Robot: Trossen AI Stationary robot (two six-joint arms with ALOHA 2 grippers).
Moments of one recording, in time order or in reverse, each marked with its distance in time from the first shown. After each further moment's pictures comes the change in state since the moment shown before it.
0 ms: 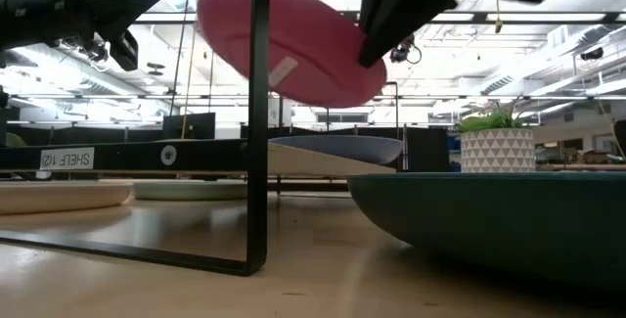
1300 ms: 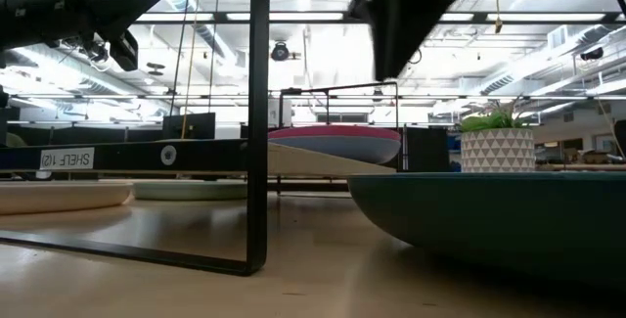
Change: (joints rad) left arm 0.000 0.000 0.000 0.002 0.000 0.003; right arm -0.136 -0.003 0.079 -0.192 -0.365 0.424
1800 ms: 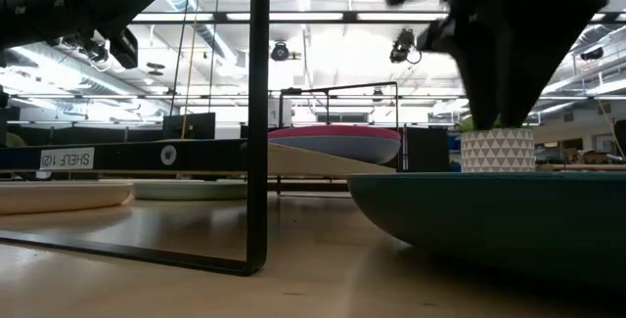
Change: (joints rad) left arm 0.000 0.000 0.000 0.025 0.000 0.001; right arm 0.119 0.001 -0.194 0.066 -0.086 0.305
